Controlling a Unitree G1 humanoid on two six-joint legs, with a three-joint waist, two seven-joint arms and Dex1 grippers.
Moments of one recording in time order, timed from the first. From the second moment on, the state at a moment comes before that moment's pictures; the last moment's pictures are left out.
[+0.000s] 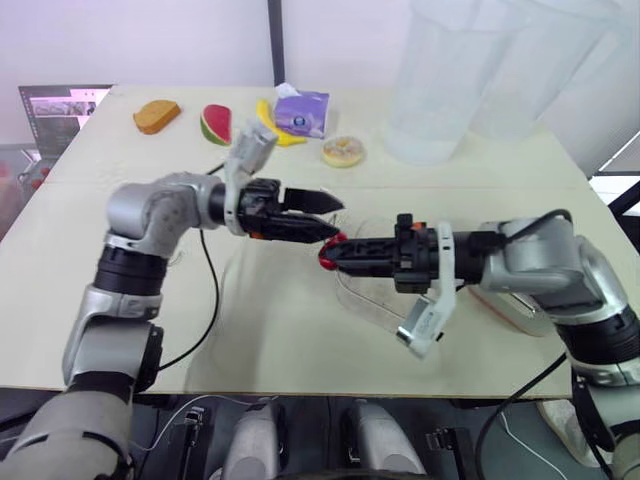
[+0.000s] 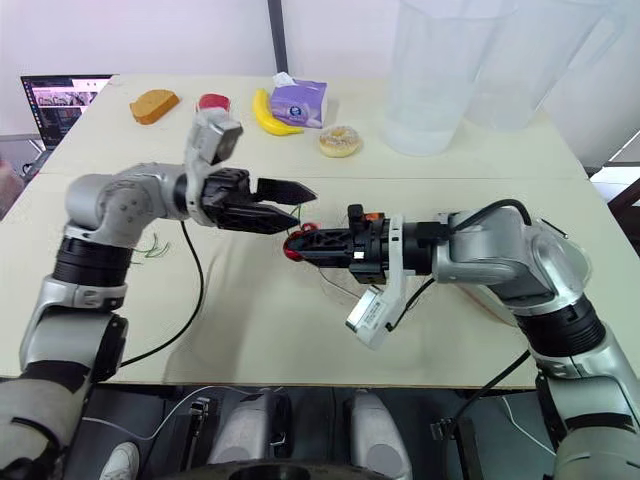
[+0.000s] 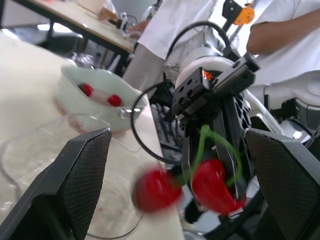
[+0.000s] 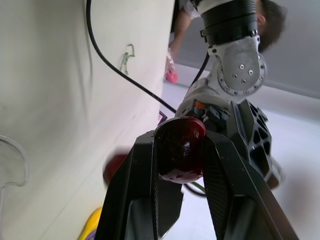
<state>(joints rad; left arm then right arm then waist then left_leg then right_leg) -0.91 0.49 -0.11 0.19 -0.76 0.96 -1.37 -0.64 -0.80 0.23 -0.27 -0.37 -0.85 0.77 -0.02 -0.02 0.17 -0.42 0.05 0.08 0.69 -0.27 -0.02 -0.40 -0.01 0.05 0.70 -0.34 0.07</state>
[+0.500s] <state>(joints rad) -0.92 0.47 -0.11 0.19 -0.76 1.02 -1.34 -0.65 -0.80 0.25 -0.27 -0.38 -0.83 0.76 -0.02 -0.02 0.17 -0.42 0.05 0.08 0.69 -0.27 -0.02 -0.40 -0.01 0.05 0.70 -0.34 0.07</state>
